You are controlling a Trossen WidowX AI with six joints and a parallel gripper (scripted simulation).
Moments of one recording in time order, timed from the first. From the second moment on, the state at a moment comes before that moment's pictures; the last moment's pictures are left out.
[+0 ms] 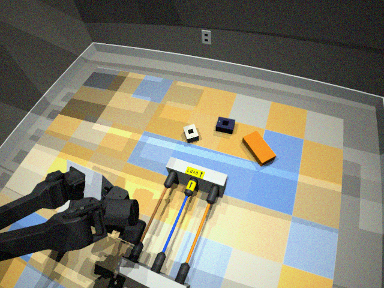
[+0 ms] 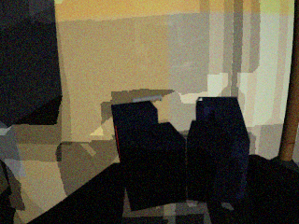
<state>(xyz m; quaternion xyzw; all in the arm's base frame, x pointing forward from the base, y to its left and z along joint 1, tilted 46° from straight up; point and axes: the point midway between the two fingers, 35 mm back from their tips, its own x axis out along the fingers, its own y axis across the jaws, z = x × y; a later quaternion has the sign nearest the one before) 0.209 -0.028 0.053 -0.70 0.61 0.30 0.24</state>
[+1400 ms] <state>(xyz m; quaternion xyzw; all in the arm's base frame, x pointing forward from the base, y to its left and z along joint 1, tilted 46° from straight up) 0.307 0.054 0.059 -0.69 0.62 0.28 0.25</state>
